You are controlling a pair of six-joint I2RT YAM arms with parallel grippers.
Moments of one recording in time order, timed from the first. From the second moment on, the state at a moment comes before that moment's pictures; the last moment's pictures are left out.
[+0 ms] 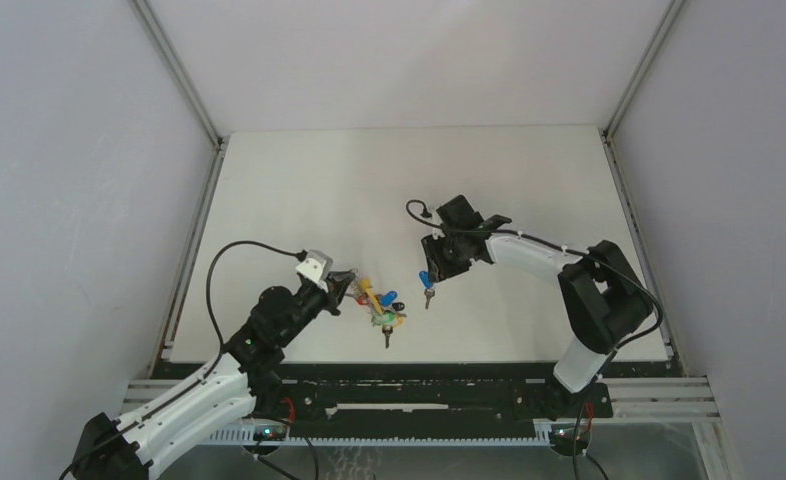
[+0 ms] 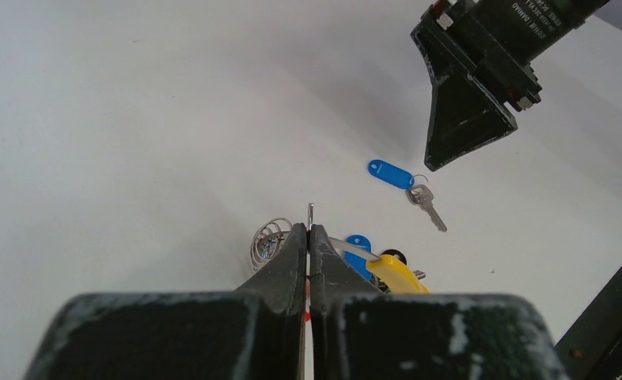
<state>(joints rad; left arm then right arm) -0.69 0.58 0.19 0.28 -0.05 -0.12 0.61 1.66 1.05 -0.46 -0.22 0.22</state>
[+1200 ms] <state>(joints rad) -0.69 0.59 0.19 0.28 -0.05 -0.12 0.44 1.91 1.11 -0.46 -0.61 0.27</state>
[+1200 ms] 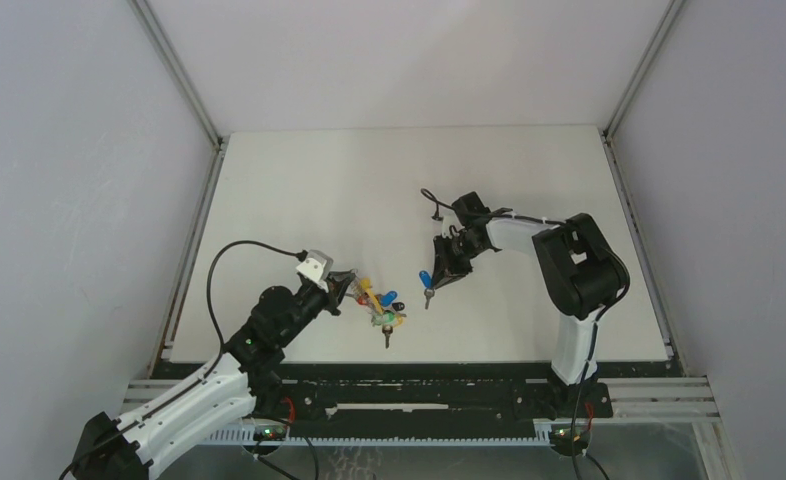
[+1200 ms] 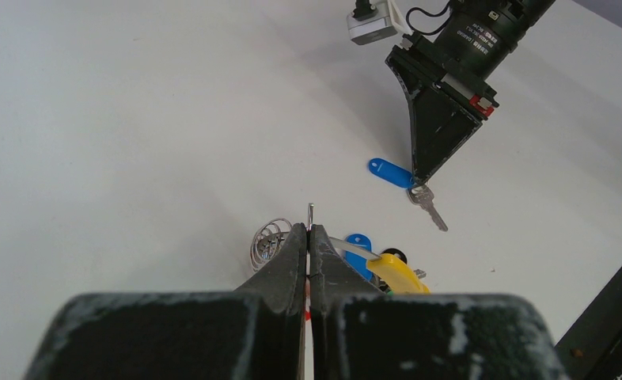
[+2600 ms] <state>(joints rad) -0.69 0.54 0.19 0.27 -0.05 -0.12 0.77 1.23 0.52 0.34 -0.16 0.07</state>
